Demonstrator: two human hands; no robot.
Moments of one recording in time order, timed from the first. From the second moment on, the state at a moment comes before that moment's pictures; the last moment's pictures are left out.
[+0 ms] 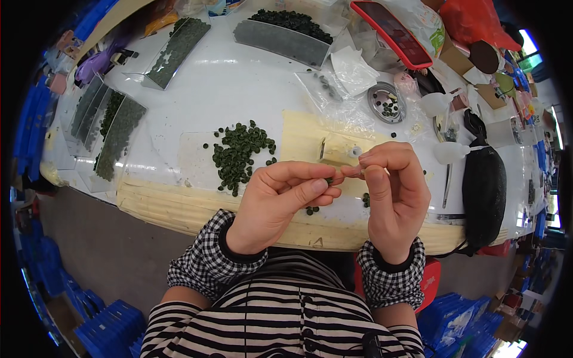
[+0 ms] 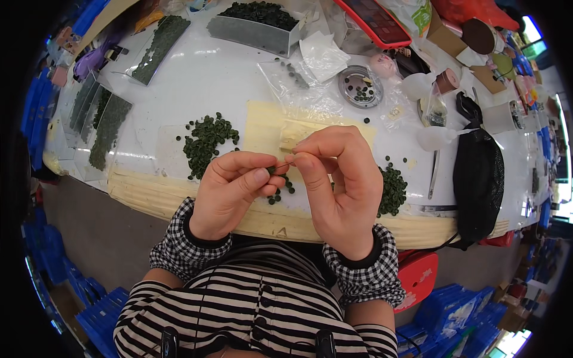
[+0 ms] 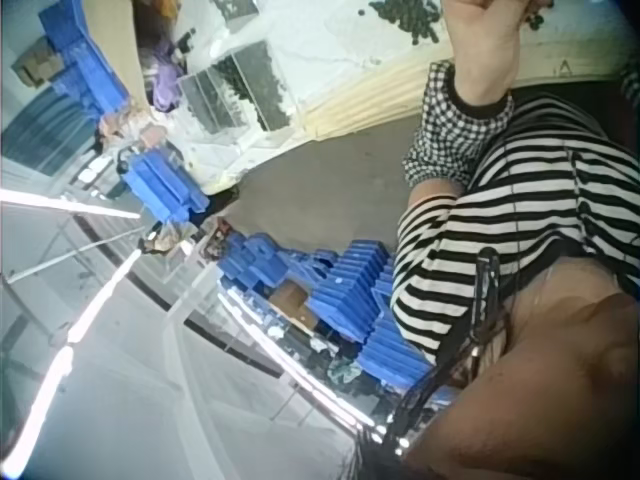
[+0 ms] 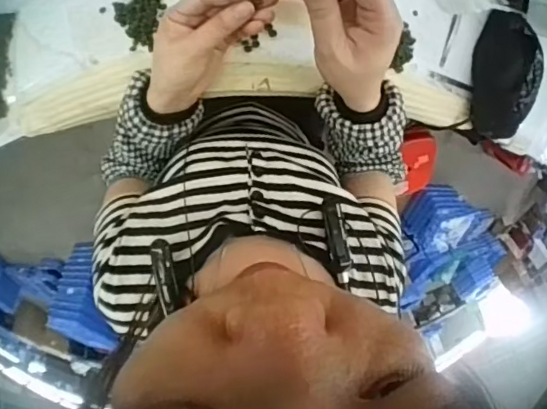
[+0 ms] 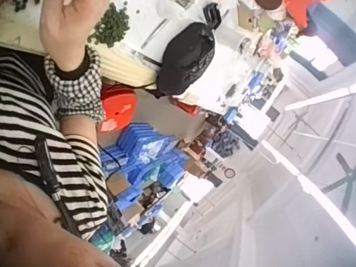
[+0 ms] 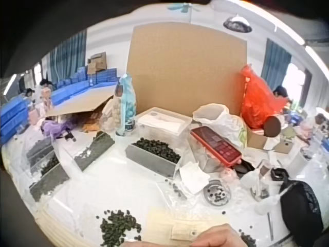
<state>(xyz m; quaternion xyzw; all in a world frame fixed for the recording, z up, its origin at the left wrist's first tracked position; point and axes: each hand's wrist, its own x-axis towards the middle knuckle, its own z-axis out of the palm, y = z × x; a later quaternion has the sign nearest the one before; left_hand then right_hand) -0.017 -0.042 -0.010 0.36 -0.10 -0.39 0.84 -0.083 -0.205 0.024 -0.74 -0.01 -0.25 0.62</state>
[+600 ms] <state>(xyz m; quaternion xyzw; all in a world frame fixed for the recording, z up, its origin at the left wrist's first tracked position) -0.017 -0.042 -0.013 0.37 -0.11 -0.37 0.85 -0.069 -0.224 0.015 -0.90 0.03 -0.35 0.25</state>
